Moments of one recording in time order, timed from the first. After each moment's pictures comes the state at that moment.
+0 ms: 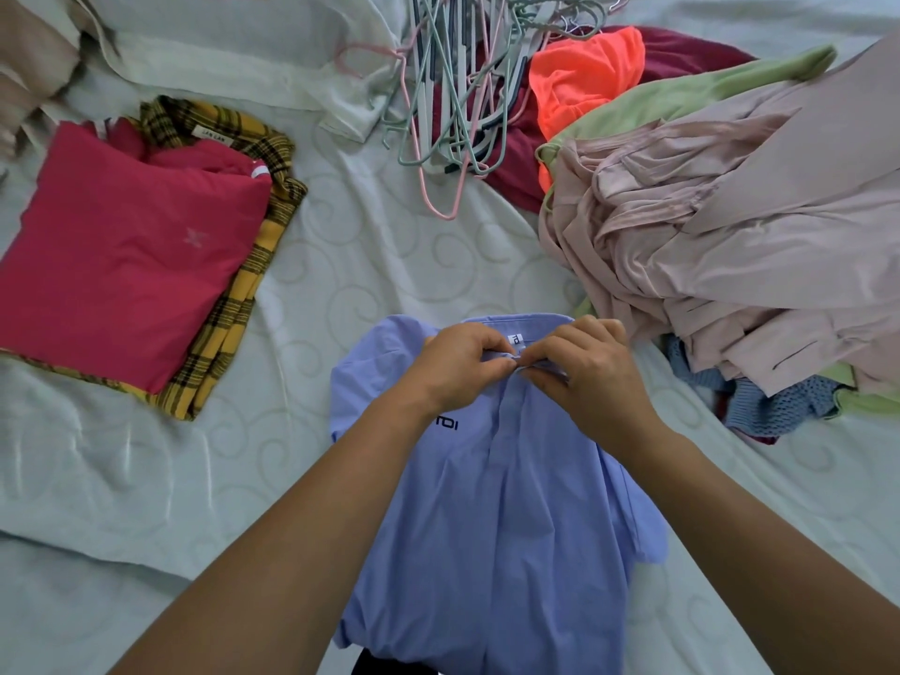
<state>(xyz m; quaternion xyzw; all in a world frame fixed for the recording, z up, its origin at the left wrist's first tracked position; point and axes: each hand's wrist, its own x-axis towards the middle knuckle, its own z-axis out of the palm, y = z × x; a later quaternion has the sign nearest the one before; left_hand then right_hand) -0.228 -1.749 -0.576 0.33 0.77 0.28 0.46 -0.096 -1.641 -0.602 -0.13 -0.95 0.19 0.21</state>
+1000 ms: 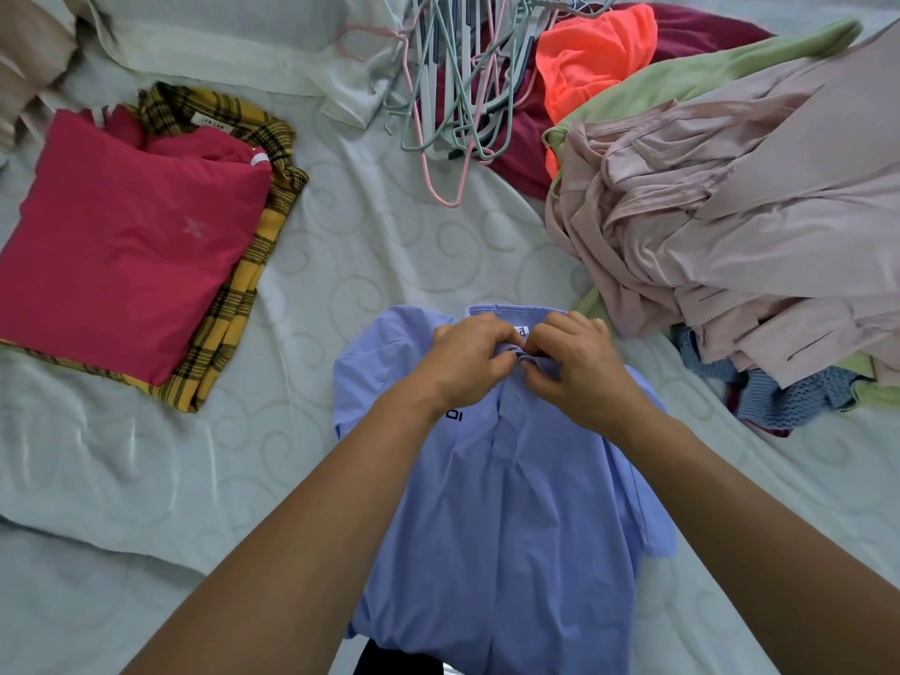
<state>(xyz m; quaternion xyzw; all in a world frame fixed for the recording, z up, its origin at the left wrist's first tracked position) -0.224 -1.746 -0.577 0.39 0.78 0.23 0.43 -0.105 -1.647 -0.617 -0.17 -0.94 0.27 0.12</state>
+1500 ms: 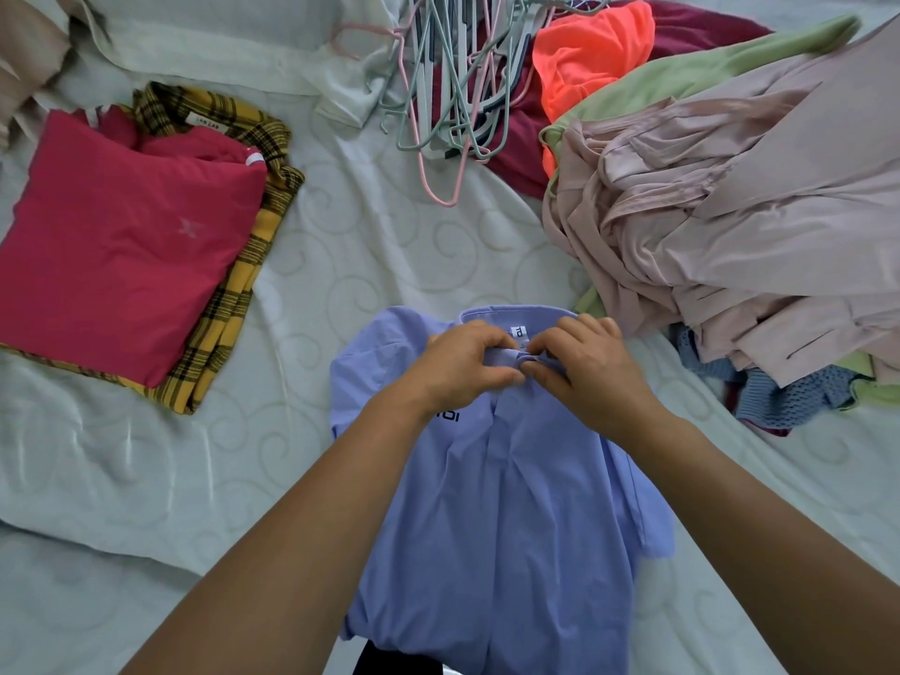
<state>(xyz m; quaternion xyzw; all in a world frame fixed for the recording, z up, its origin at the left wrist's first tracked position) -0.227 -1.752 -0.589 0.37 0.77 0.26 0.46 -0.092 -1.638 -0.623 -0.15 -0.96 0.21 0.12</state>
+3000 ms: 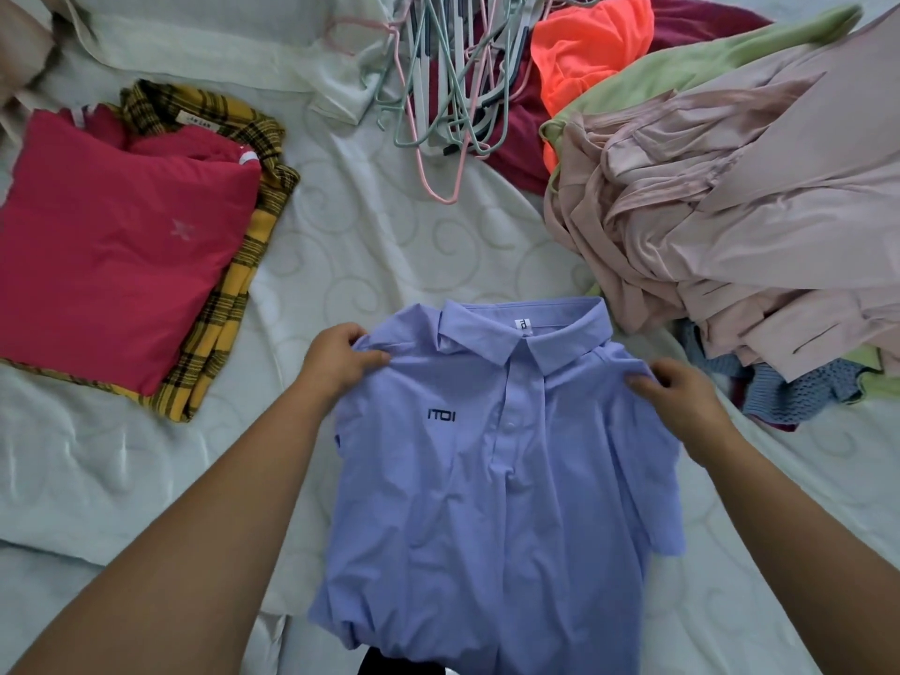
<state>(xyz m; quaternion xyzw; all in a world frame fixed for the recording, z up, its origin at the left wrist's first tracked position) -0.304 -1.827 -0.642 0.11 0.87 0.24 0.41 -0.022 -1.604 -0.649 -0.56 -0.68 0.46 -0.06</state>
